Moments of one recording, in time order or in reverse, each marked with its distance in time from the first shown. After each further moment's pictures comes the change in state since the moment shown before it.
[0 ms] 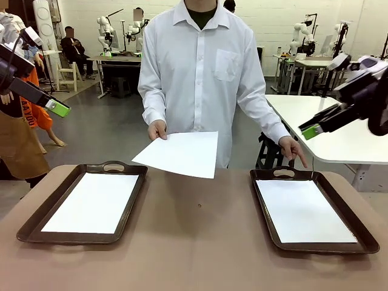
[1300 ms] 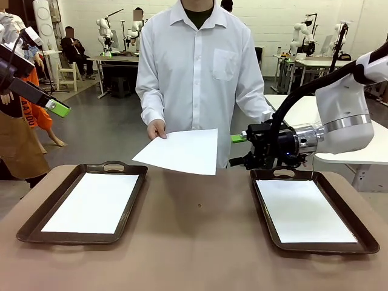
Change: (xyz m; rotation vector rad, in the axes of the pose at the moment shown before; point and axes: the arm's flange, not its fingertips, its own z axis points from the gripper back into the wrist) left arm 0.000 0.000 0.000 0.000 0.000 0.000; right arm -0.012 -0.062 -0.193 0.530 -0.197 -0.816
